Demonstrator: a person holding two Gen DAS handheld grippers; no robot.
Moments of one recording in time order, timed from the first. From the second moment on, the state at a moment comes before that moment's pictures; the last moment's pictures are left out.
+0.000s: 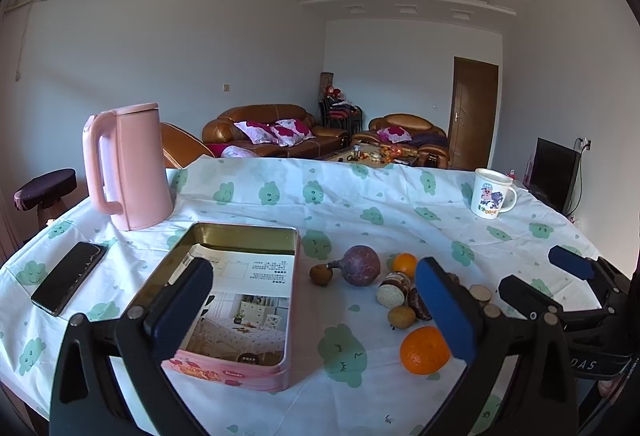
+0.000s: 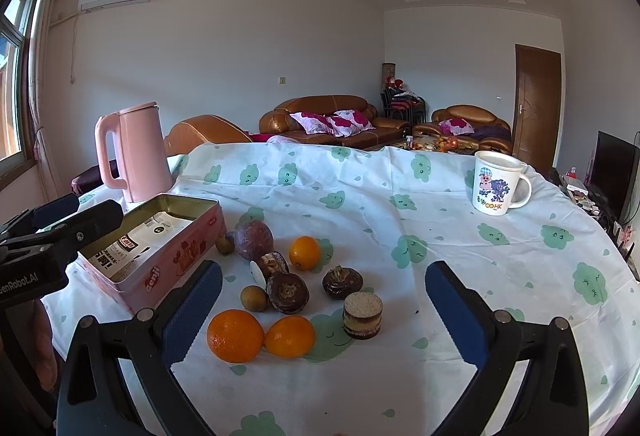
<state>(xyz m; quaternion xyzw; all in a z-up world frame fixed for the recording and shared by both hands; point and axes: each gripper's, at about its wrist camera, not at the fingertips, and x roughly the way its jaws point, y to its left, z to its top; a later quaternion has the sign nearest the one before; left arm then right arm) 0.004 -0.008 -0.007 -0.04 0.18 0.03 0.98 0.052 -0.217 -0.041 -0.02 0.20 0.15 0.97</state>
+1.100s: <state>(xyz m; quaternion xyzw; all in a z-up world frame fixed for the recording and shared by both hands) 0.004 -0.011 -0.007 -0.04 0.18 0.03 0.98 0.050 -0.215 -0.044 -0.02 0.20 0.15 0.97</state>
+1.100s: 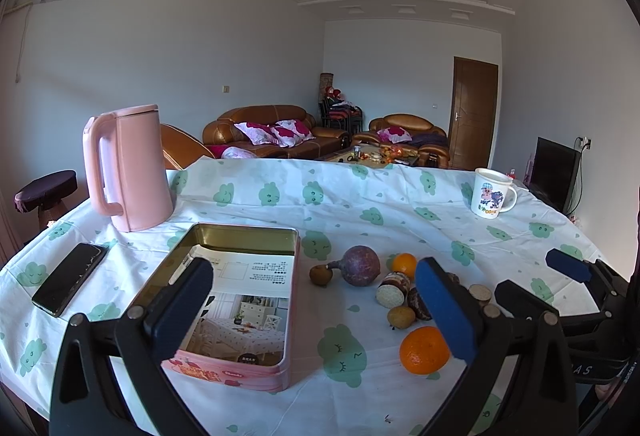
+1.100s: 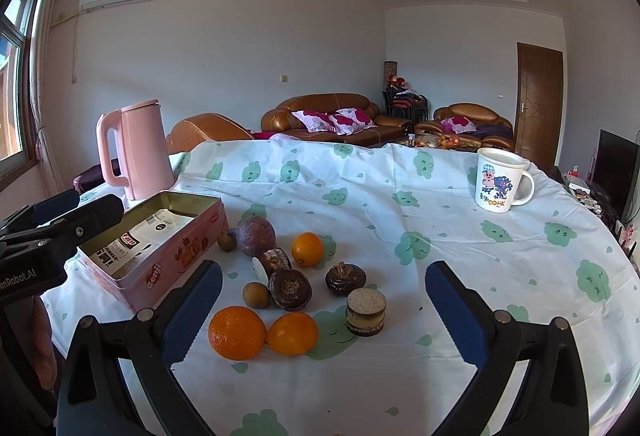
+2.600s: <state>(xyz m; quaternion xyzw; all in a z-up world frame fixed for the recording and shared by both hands) 0.046 -0.079 -0.076 0.00 0.30 -0.08 0.95 0.075 -0.262 -0.084 0.02 0.24 0.13 0.96</state>
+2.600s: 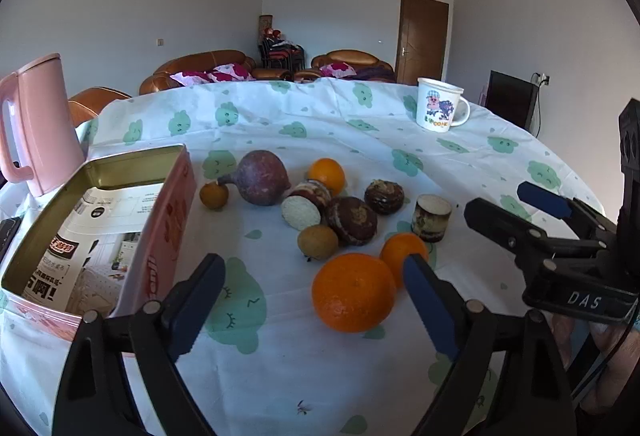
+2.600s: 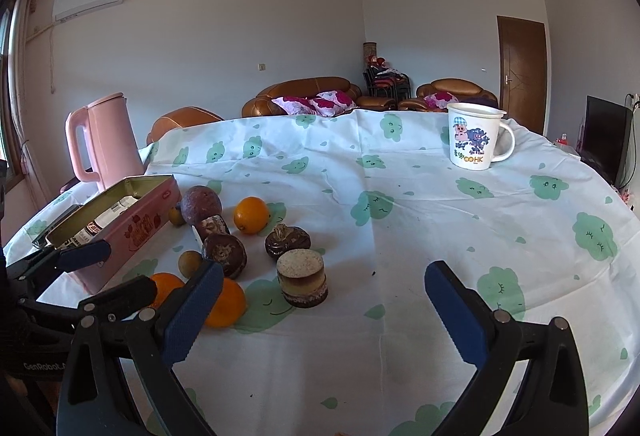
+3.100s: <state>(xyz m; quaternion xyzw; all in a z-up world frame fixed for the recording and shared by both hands) 0.041 -0.079 -0.081 0.01 0.30 -0.12 0.94 0.079 -0.237 -0.089 0.02 0.25 0.20 0.95</state>
